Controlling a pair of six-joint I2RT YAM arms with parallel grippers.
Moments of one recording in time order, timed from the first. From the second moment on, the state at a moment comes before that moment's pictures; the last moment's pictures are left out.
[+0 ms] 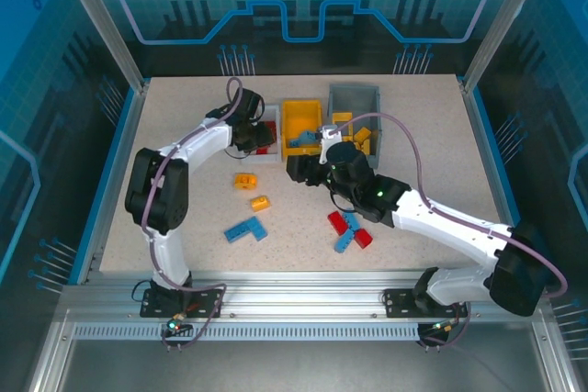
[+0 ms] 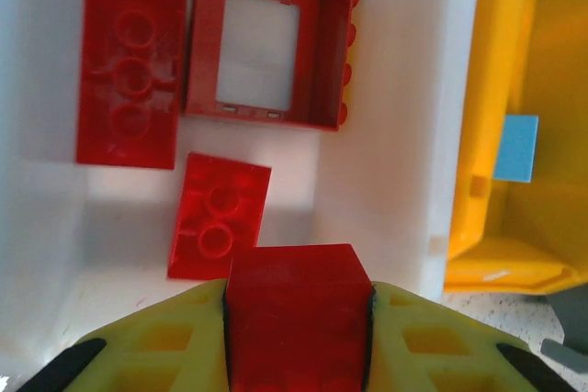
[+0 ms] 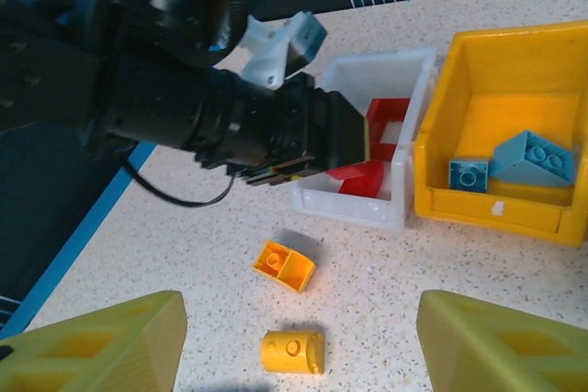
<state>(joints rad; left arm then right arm) -0.29 1.93 1.45 -0.56 0.12 -0.63 0.86 1.29 0.95 -0.07 0.18 0.56</state>
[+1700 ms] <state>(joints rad) -0.71 1.03 0.78 -0.36 0.26 -0.87 0.65 1.52 0.85 -0.69 0.13 0.50</state>
